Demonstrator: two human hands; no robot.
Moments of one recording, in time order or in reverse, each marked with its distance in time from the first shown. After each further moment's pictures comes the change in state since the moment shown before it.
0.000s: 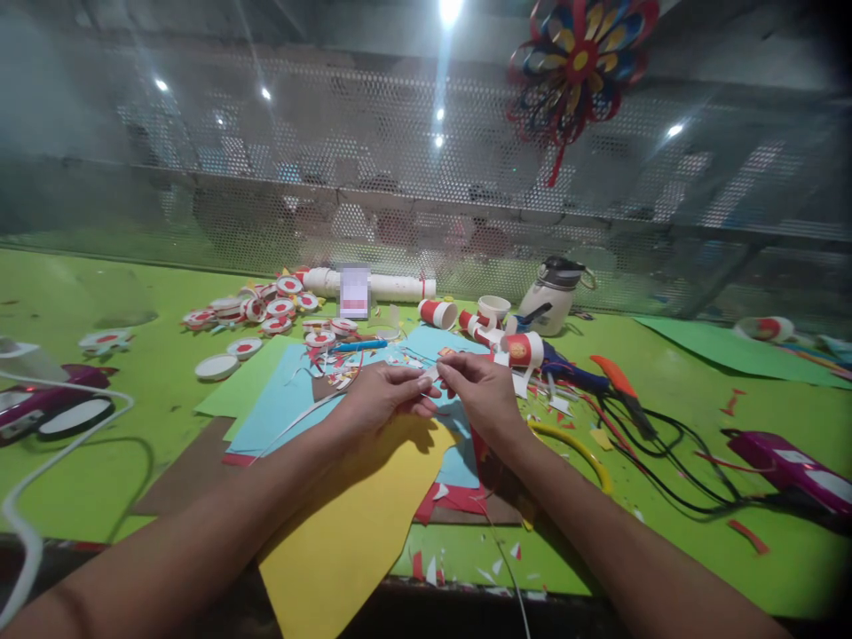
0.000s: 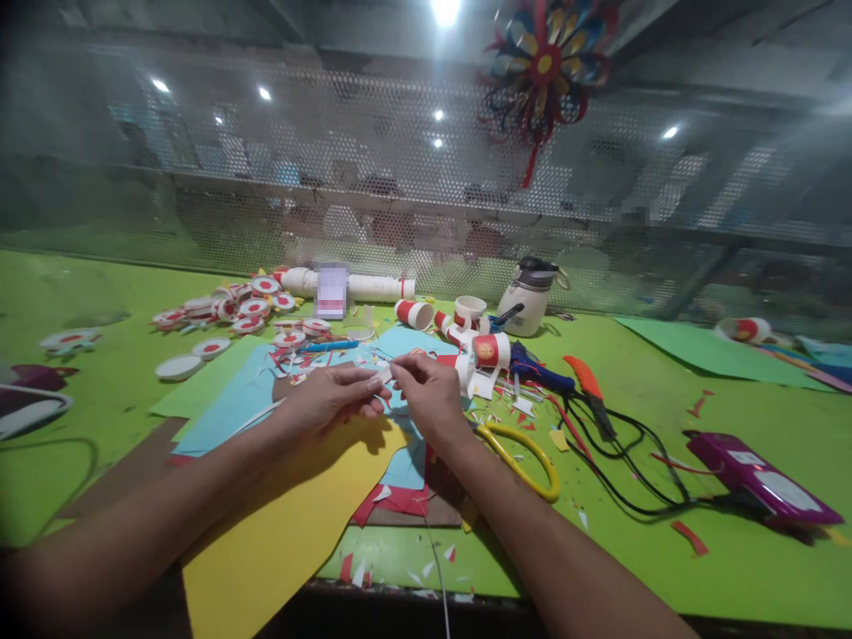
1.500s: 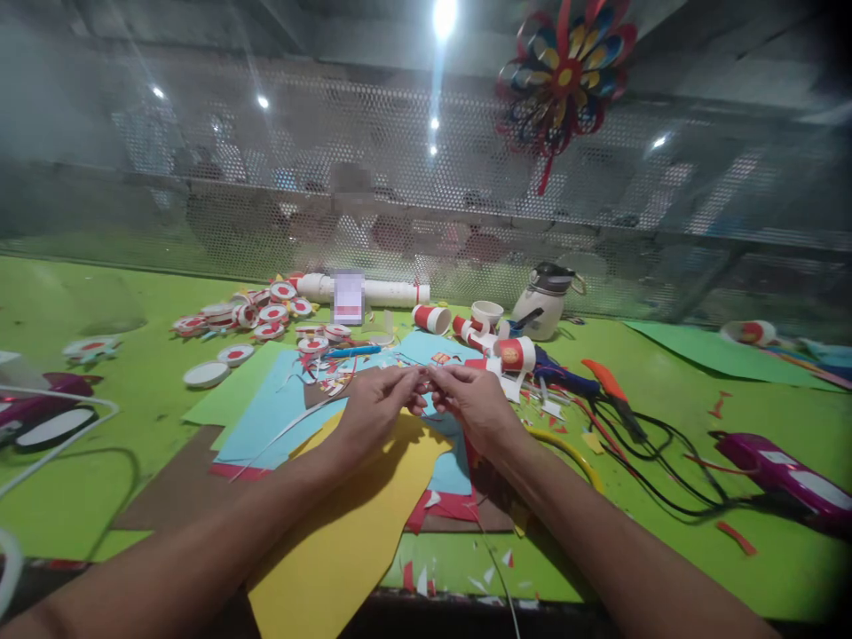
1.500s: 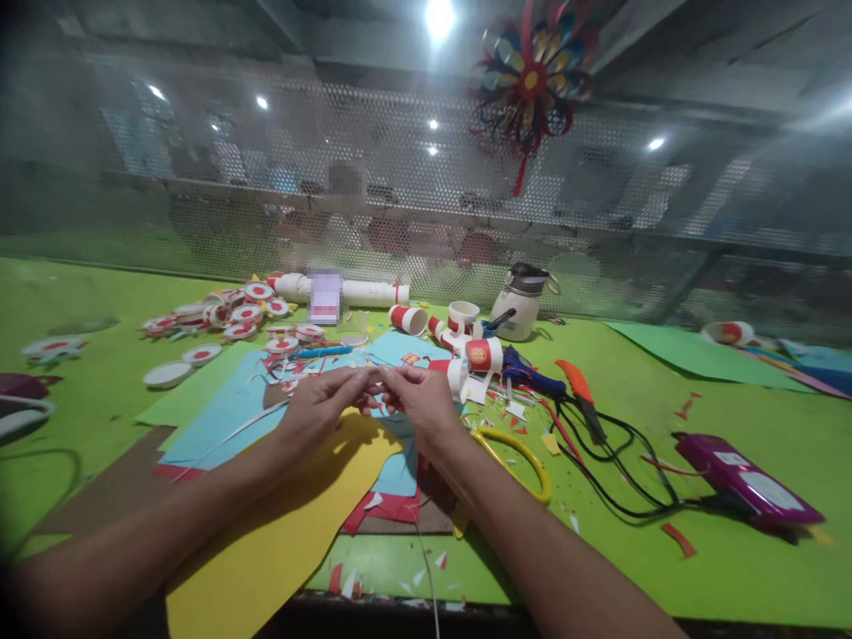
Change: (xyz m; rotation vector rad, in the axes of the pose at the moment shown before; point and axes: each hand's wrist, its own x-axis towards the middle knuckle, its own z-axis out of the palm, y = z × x) left_hand -0.002 -0.008 0.006 0.413 0.143 0.413; right_hand -0.003 -0.015 0.002 0.421 -0.120 0.362
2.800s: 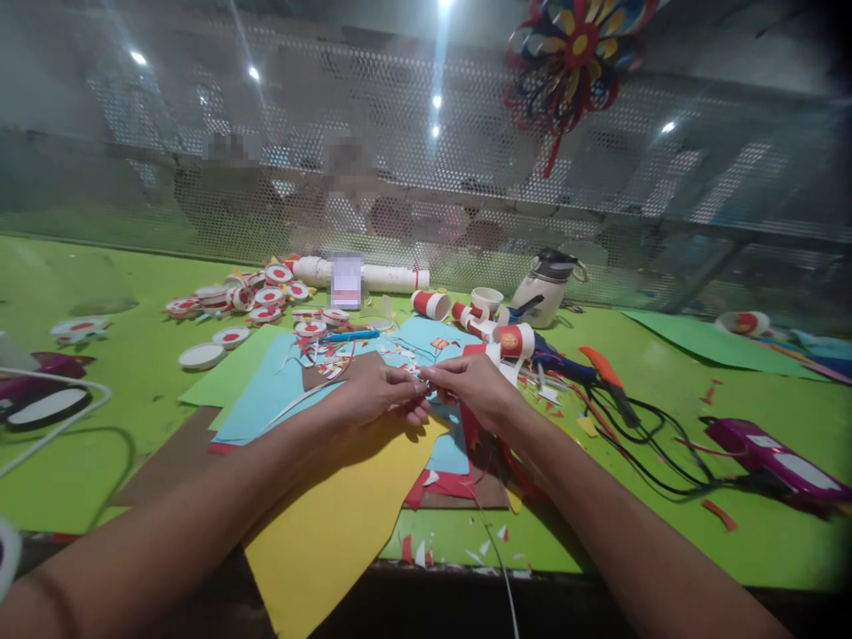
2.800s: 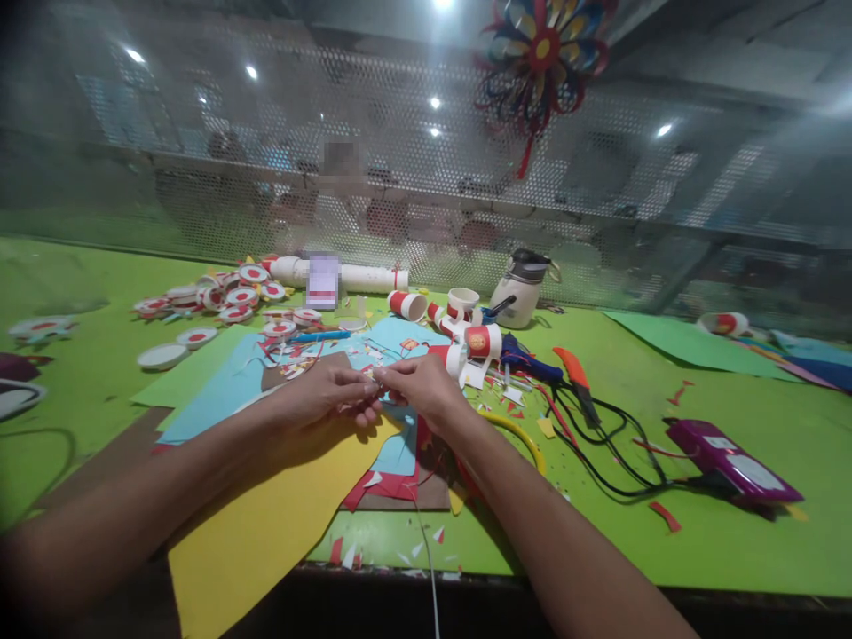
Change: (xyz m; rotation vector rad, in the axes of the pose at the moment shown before) left_hand 0.001 -0.006 -0.007 -0.439 -0.369 -0.526; right_hand 0.001 -0.009 -0.012 -0.319 -0.128 0.101
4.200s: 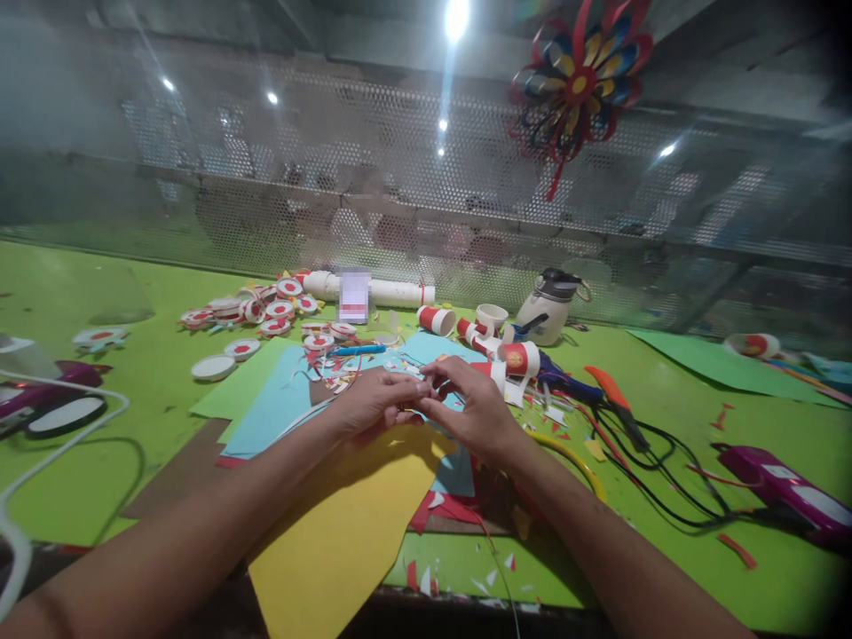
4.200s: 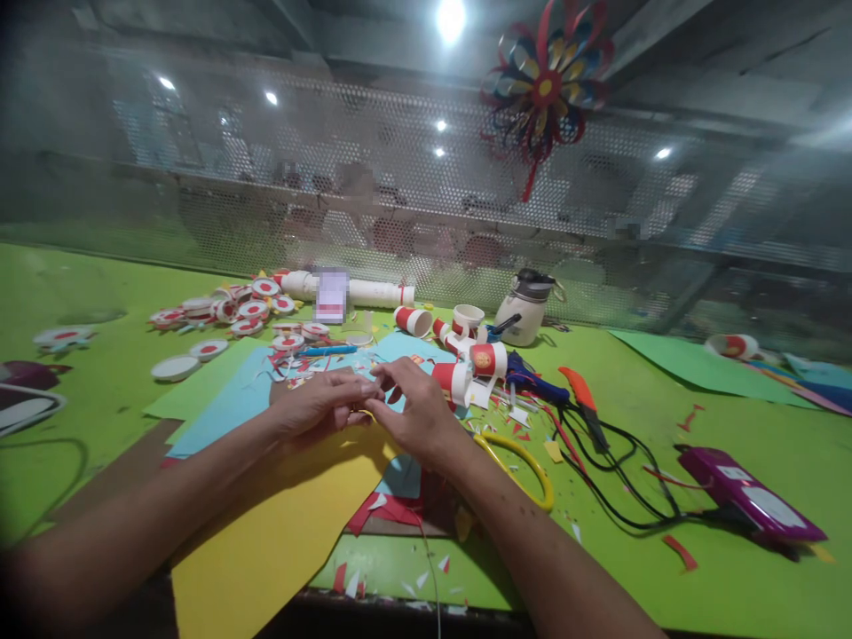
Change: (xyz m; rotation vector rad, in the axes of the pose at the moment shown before) left_hand -0.001 0.011 -0.007 -0.182 0.021 0.143; right_hand -0.009 -0.008 0.009 -0.593 0.025 -0.707
